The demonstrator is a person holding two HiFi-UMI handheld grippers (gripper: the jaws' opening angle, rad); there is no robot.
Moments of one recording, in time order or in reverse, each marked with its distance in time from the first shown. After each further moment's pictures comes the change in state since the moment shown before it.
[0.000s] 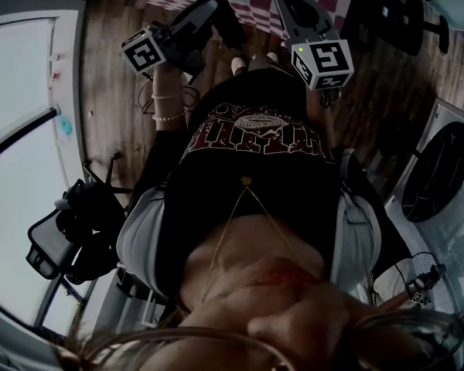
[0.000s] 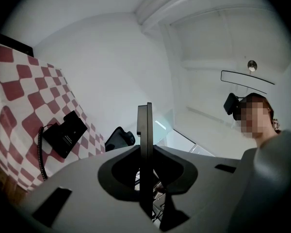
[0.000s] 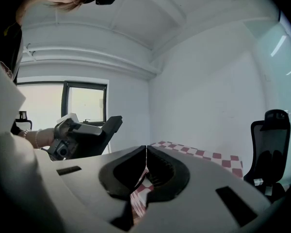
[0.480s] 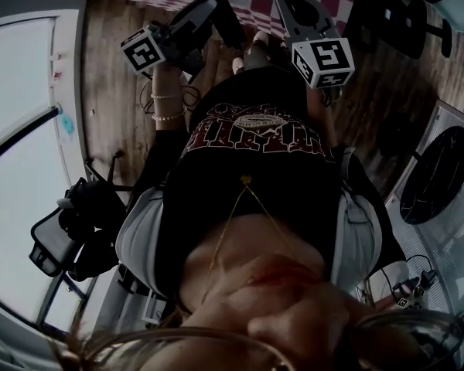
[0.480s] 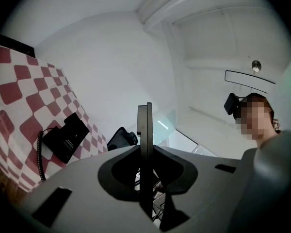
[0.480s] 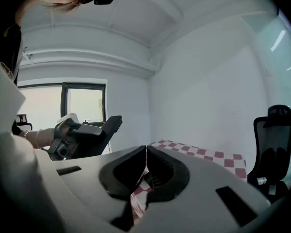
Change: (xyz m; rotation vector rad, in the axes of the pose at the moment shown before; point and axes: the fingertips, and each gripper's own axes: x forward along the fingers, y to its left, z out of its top) left arm 0.005 0.025 0.028 -0.010 0.004 0.024; right arm 0.039 -0.010 -0.002 0.027 0.025 0.018
